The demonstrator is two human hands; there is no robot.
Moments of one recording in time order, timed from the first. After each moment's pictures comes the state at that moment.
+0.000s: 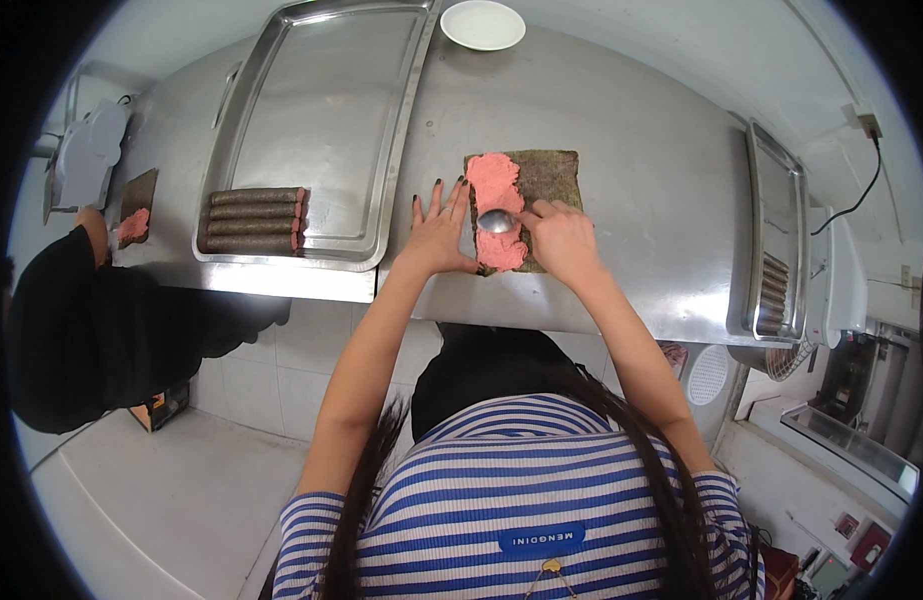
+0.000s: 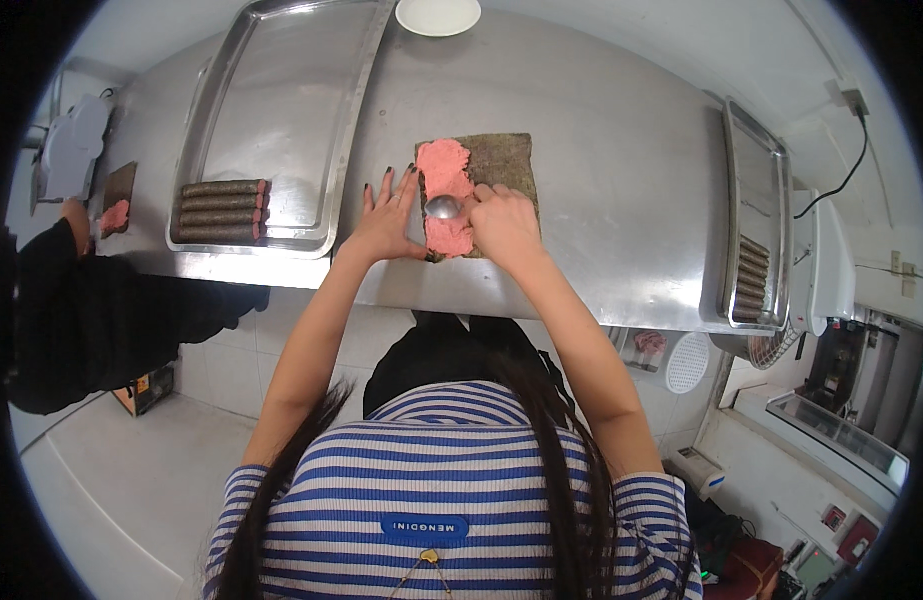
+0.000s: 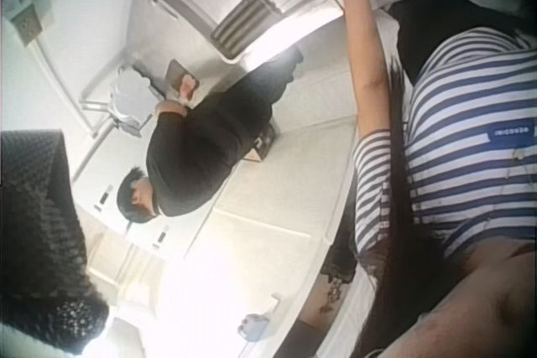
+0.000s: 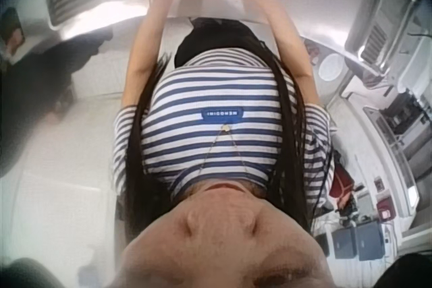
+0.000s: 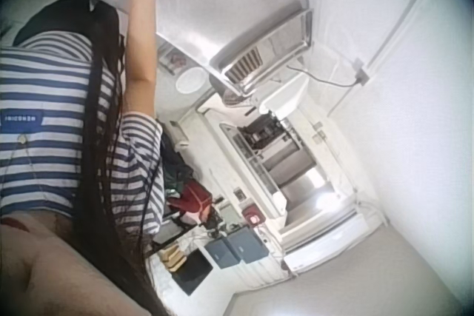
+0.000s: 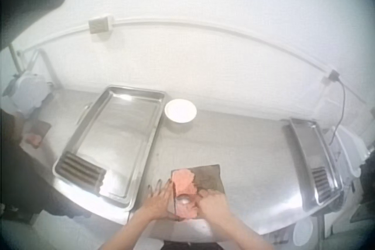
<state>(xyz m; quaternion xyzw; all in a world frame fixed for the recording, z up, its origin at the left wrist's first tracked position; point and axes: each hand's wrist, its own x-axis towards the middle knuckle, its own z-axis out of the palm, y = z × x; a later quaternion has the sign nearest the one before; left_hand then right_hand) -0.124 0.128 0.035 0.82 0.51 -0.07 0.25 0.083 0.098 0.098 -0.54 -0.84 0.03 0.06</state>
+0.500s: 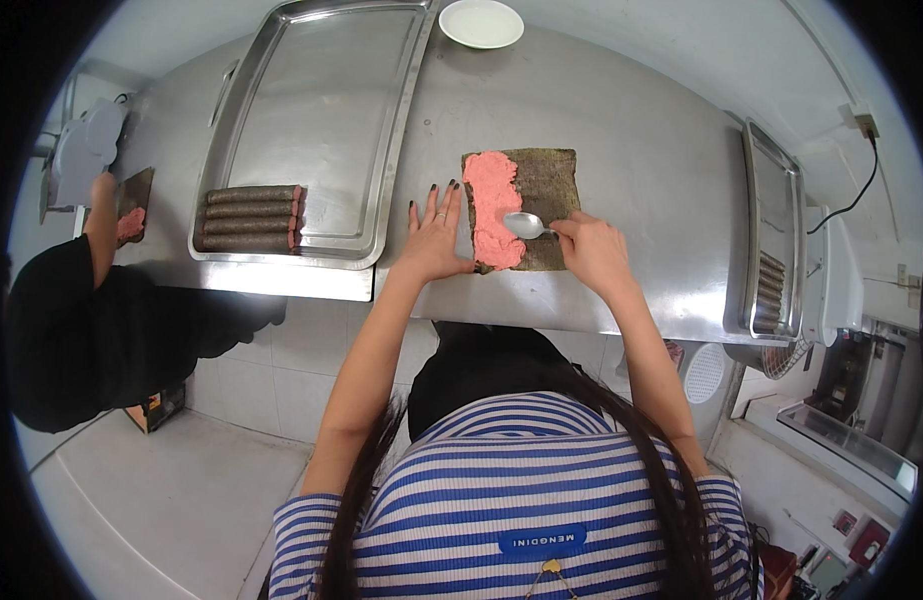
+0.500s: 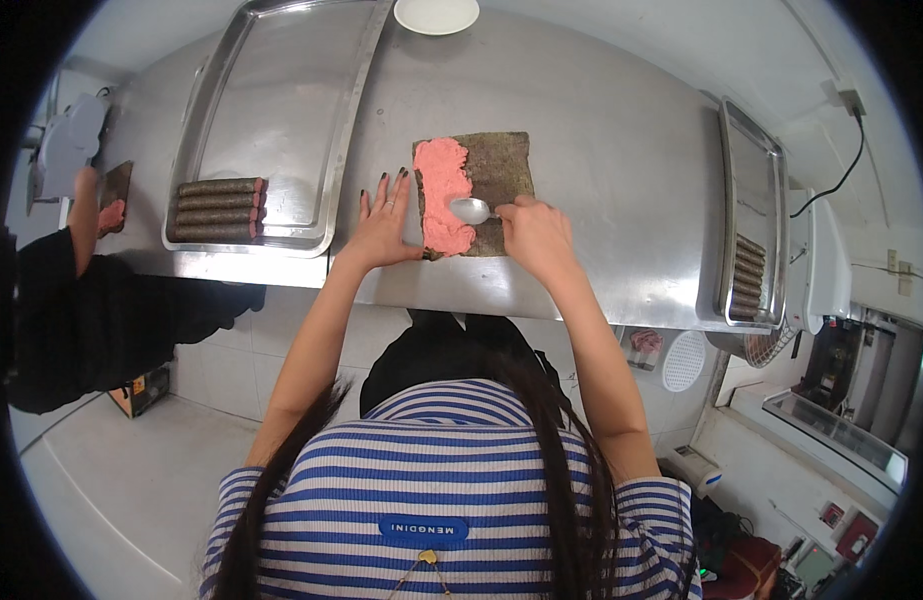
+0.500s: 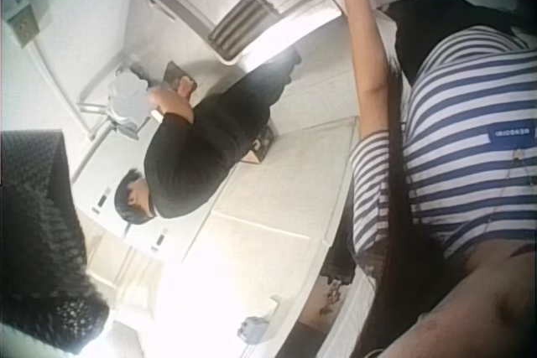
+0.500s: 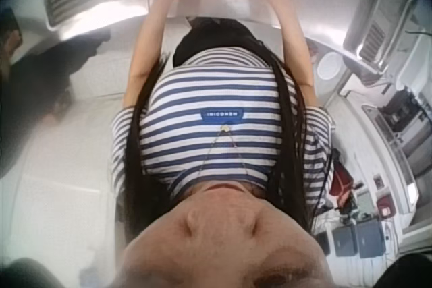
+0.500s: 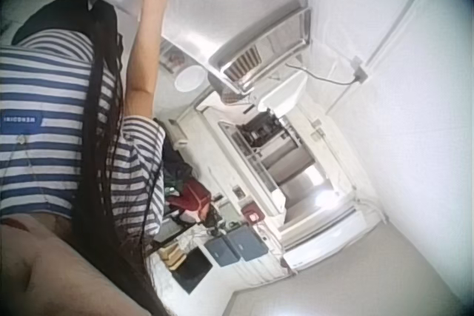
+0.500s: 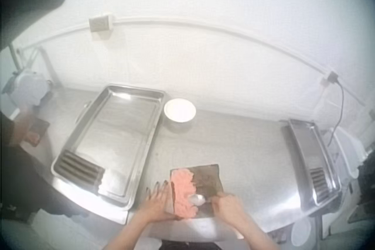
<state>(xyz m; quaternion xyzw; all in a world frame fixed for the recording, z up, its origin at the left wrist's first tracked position) -0.128 0.116 0.038 0.80 0.53 -0.02 0.29 0.116 0.080 0.118 -0.64 -0.75 0.14 0.06</state>
